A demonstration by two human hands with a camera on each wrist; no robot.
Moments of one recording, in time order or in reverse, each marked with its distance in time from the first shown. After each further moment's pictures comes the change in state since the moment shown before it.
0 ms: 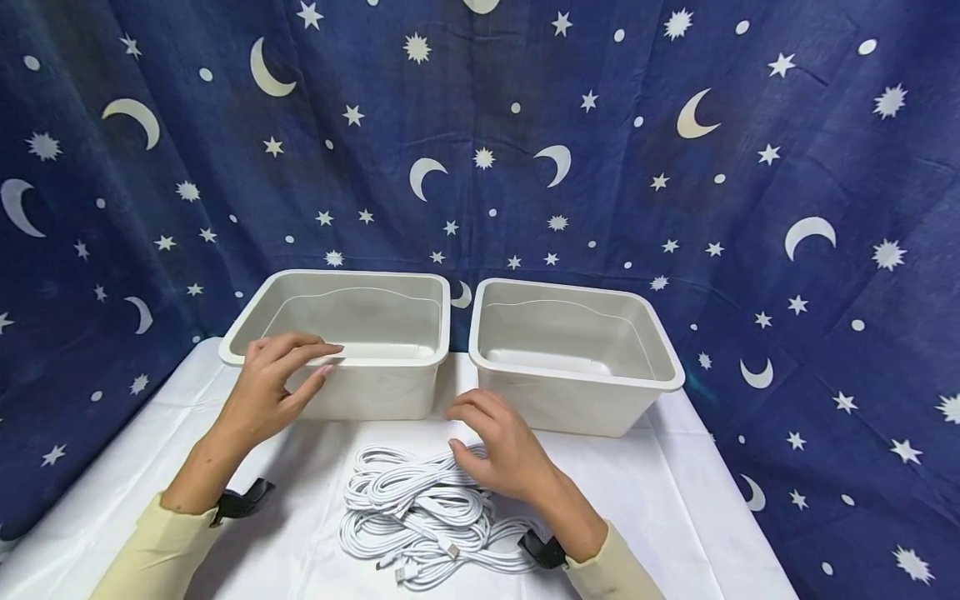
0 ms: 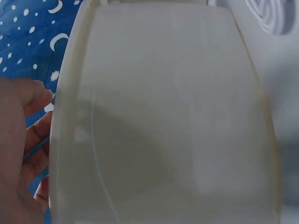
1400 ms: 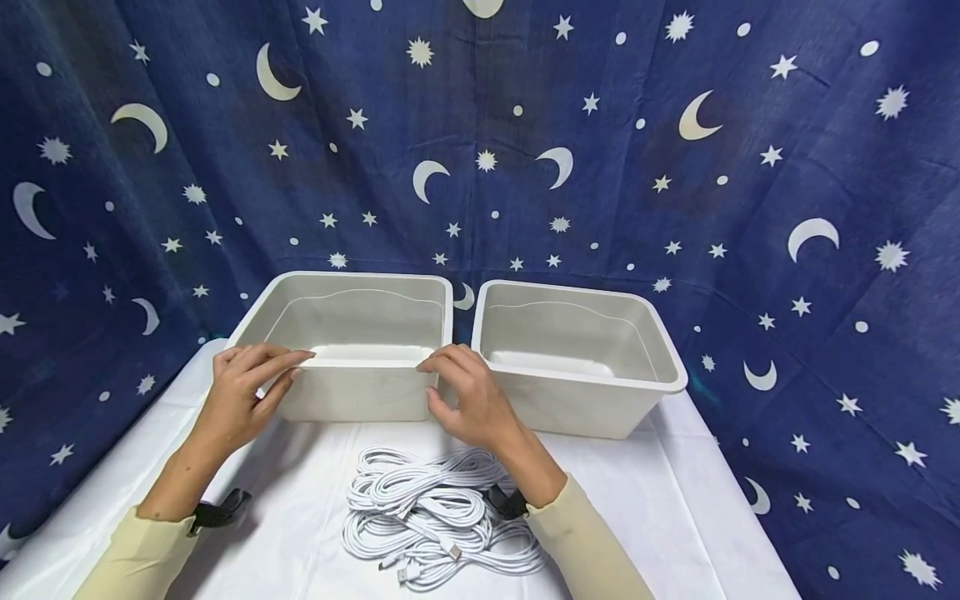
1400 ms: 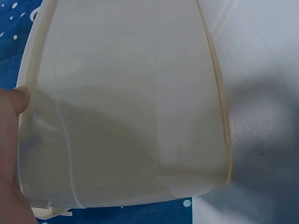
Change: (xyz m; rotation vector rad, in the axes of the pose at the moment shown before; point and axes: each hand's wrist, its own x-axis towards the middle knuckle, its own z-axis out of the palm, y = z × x) left_hand -0.033 -0.033 -0.013 0.065 0.059 -0.034; right_hand 0.066 0.014 0.018 0.024 0.149 -0.059
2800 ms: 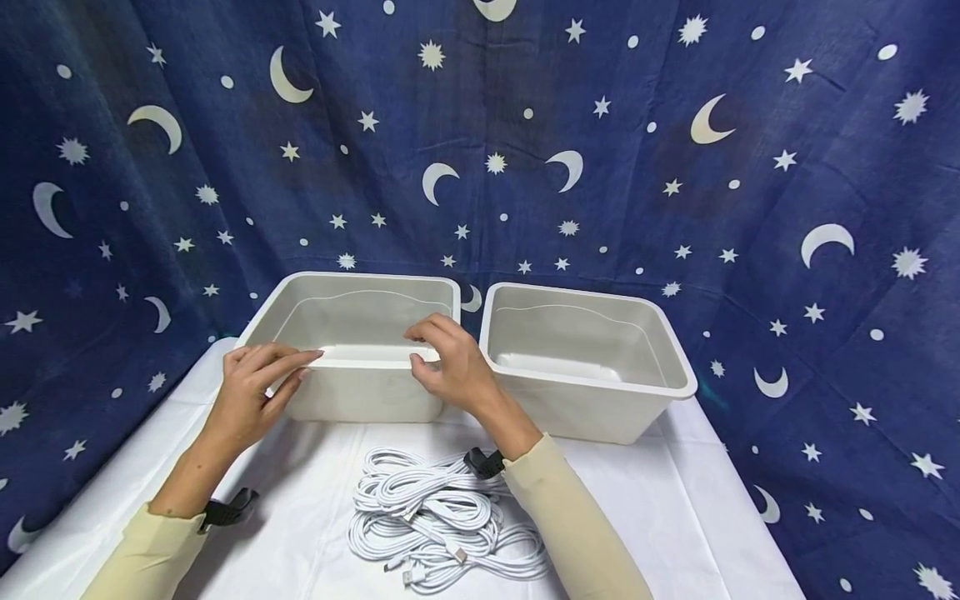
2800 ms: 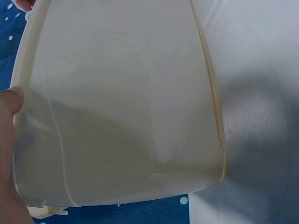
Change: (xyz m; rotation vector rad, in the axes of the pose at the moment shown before) left_hand -0.001 0.000 -0.003 0.018 -0.024 -0.001; right_hand 0.047 0.022 0.025 0.063 -0.008 0.022
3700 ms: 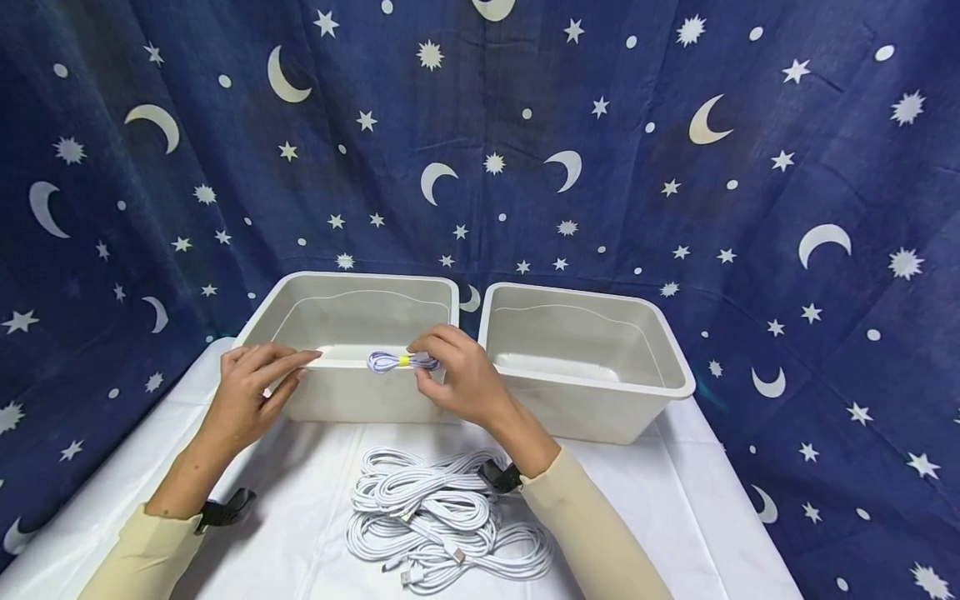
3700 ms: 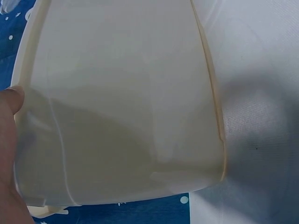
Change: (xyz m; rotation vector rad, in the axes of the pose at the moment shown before) left_hand -0.001 -0.001 0.001 0.006 -0.008 0.003; right_hand -0.011 -0.016 -0.020 0.004 -0.020 -0.070
